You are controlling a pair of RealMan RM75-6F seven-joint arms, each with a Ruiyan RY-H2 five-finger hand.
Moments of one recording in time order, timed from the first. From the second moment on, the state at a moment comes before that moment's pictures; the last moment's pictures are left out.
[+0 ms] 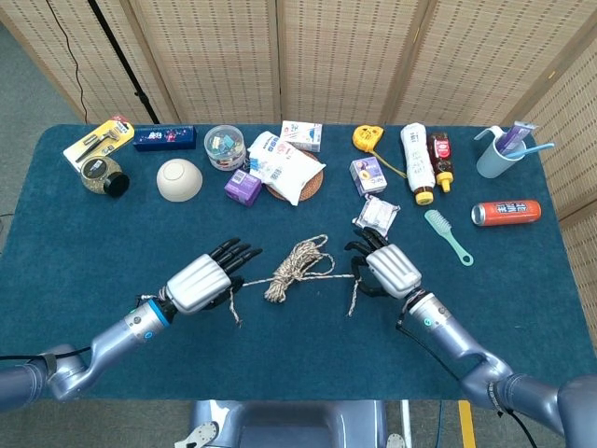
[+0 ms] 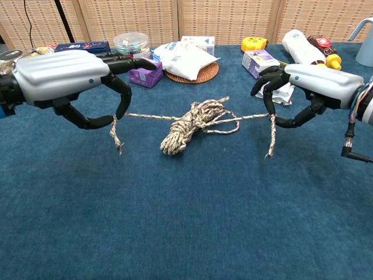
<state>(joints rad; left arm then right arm) -0.79 -1.41 0.07 -1.40 1.69 1.13 0.00 0.69 -1.58 0.04 -1.10 -1.59 1.11 0.36</state>
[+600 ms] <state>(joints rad) -0.69 -1.29 0.06 -1.44 1.68 1.25 -0.04 0.69 -1.53 0.07 -1.15 -1.57 1.12 0.33</state>
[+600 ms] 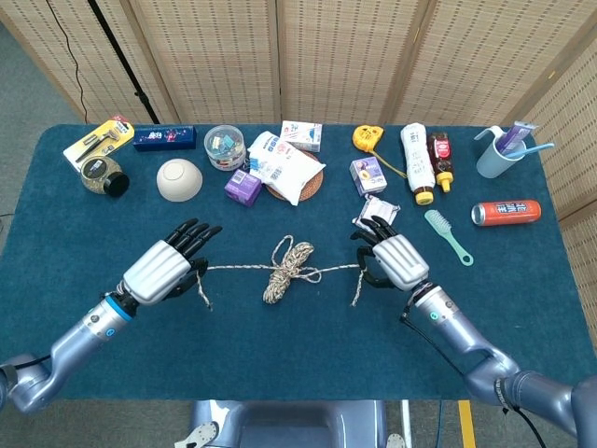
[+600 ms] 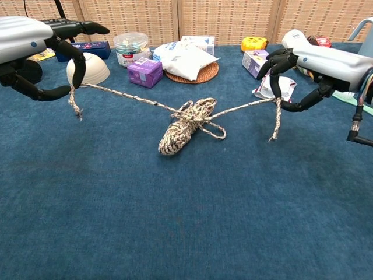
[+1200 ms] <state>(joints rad) -0.58 -1.18 0.04 -1.43 1.63 1.33 -0.08 0.67 -1.47 0.08 -1.16 -1.55 1.14 0.32</state>
